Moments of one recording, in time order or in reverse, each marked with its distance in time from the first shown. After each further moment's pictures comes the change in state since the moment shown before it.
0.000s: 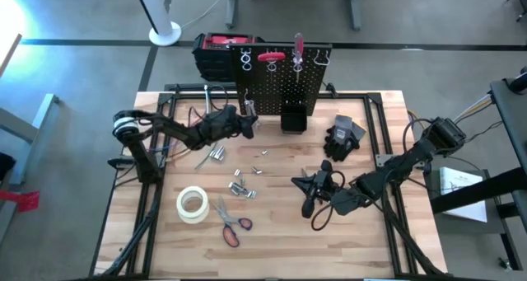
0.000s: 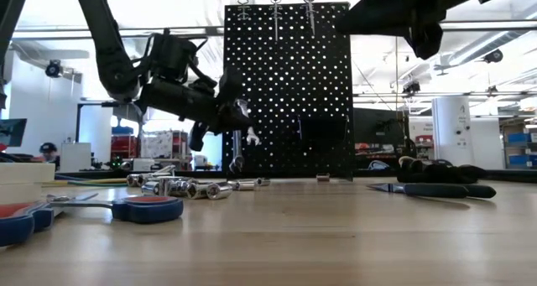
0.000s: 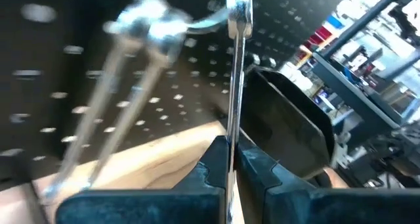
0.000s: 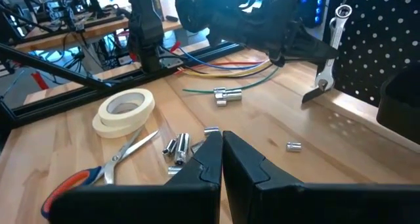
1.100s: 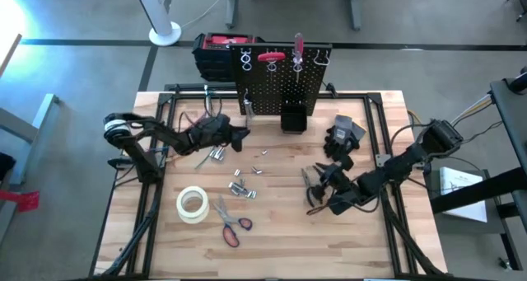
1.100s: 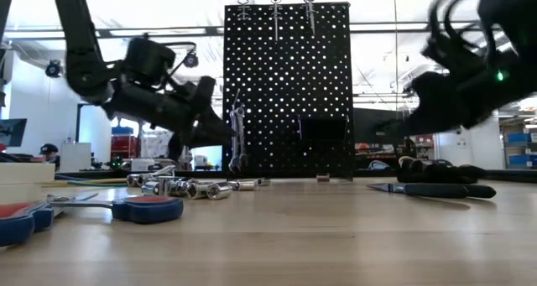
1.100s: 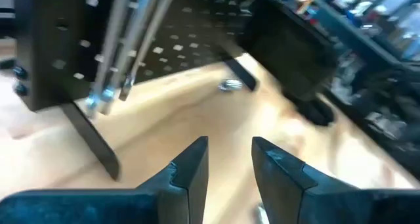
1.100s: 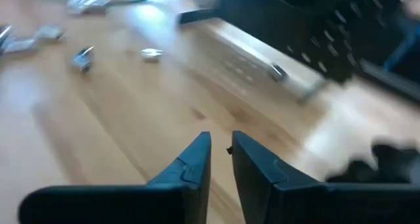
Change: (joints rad) left arm -0.009 -0.086 -0.182 -0.002 0.121 0.096; right arm -0.027 0.052 -0.259 -0.339 0.196 0.417
